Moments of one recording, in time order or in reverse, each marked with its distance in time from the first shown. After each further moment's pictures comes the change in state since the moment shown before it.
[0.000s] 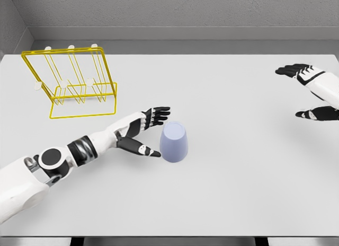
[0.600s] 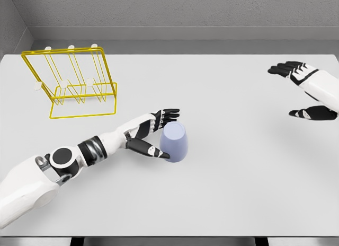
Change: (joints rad) left arm -0.014 -0.053 -0.014 0.019 -0.007 0.029 0.000; right arm 0.000 0.011 0.000 -0.055 0.000 0.000 0.000
